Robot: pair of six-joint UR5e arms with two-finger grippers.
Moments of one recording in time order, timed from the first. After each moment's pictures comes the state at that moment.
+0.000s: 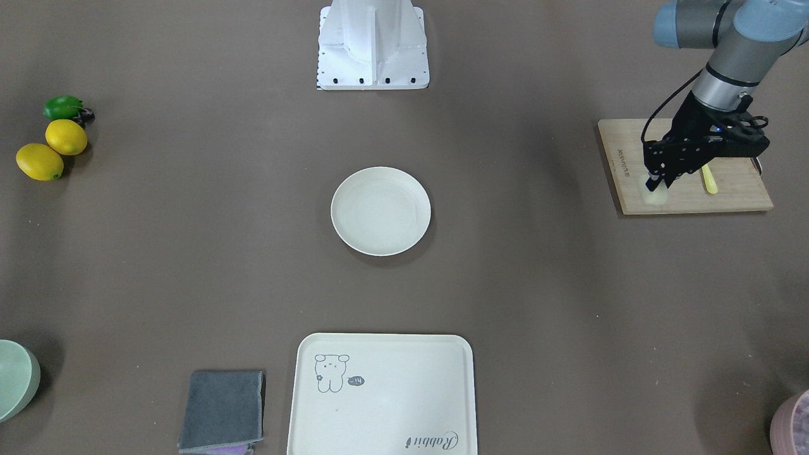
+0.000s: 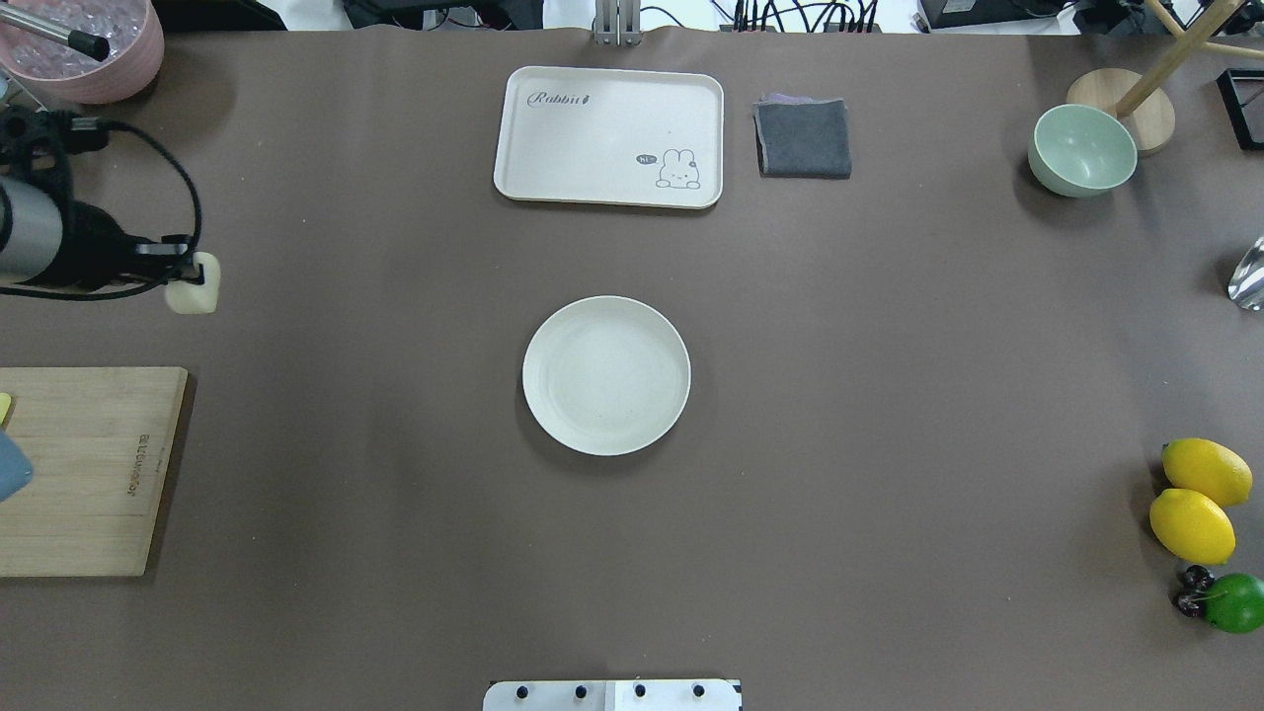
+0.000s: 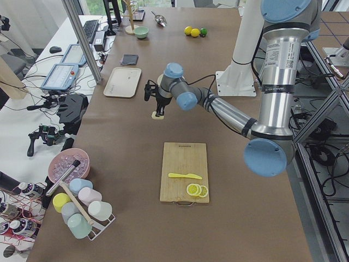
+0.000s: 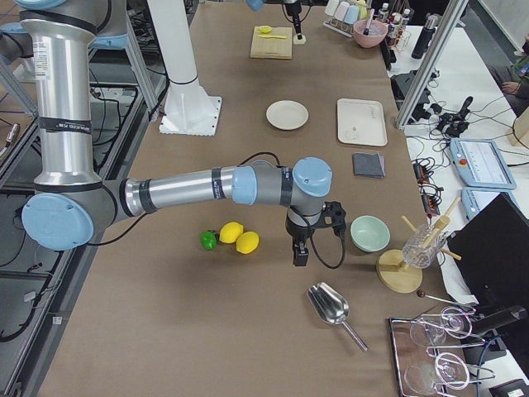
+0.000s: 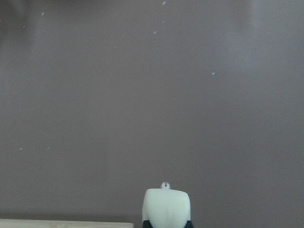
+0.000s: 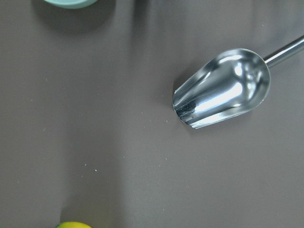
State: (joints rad) left arm -0.89 -1.71 -2.03 -1.81 -1.94 -1.09; right arm 1.55 -1.60 1.78 -1.76 2.30 -0.09
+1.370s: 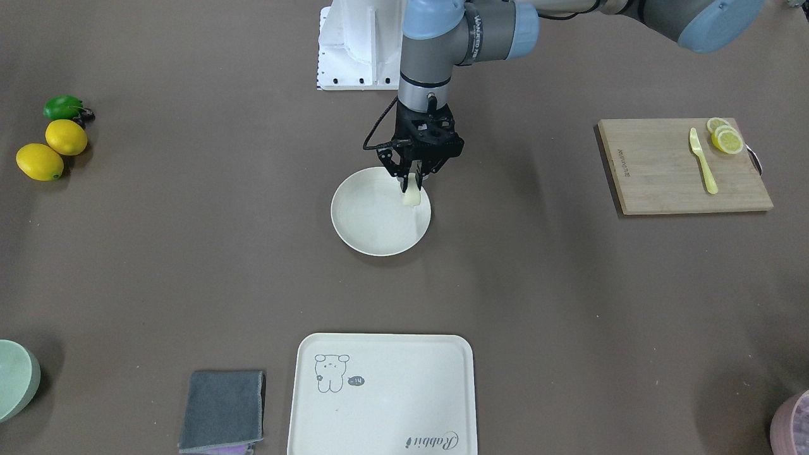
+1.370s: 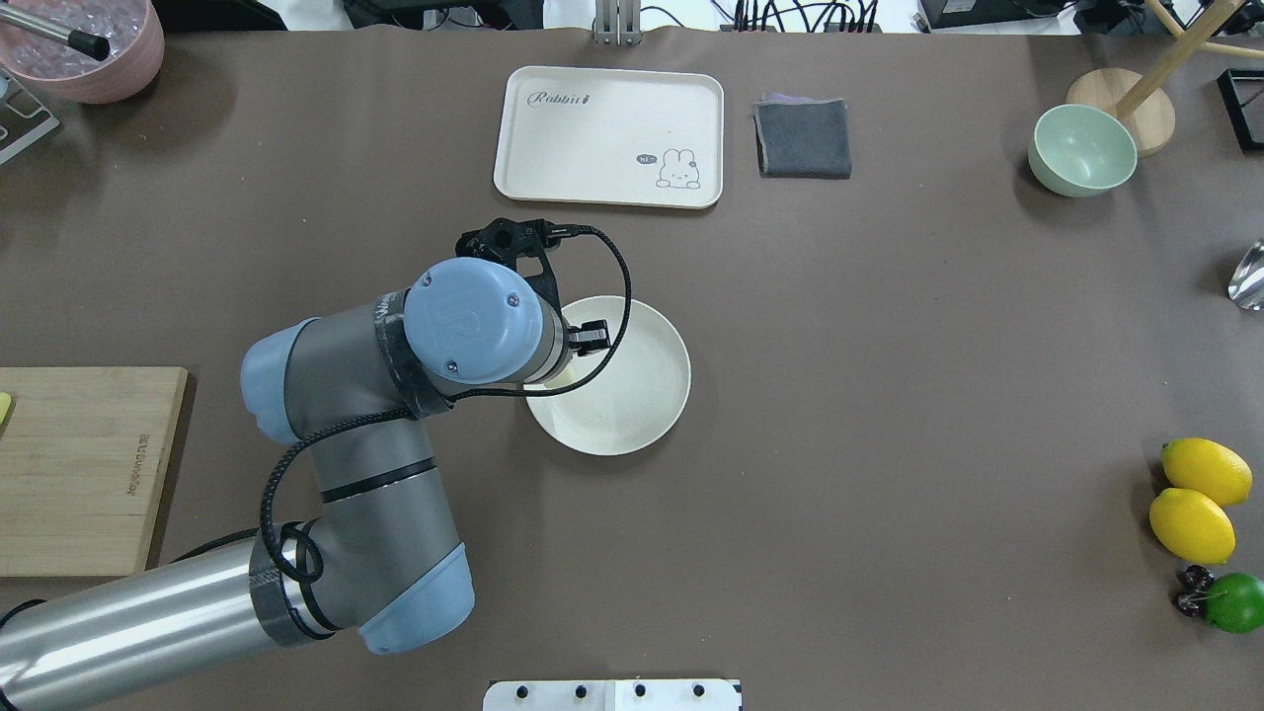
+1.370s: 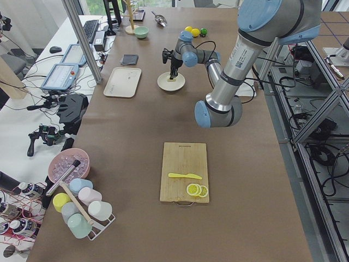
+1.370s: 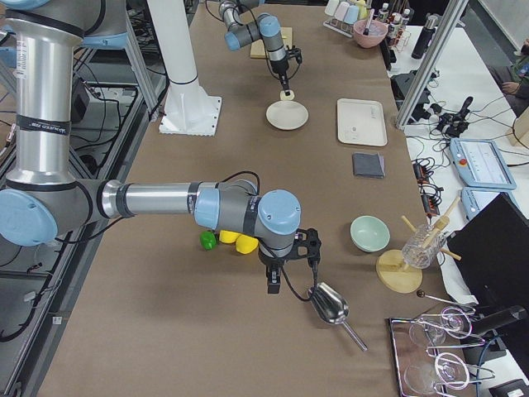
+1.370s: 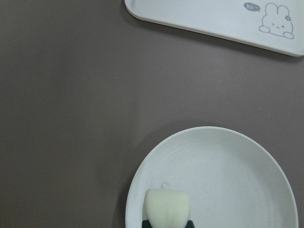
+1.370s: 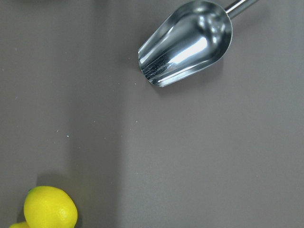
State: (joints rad) left arm -0.45 -2.28 -1.71 -1.64 -1.61 -1.44; right arm 1.66 -1.70 1.78 -1.76 2.35 -0.20
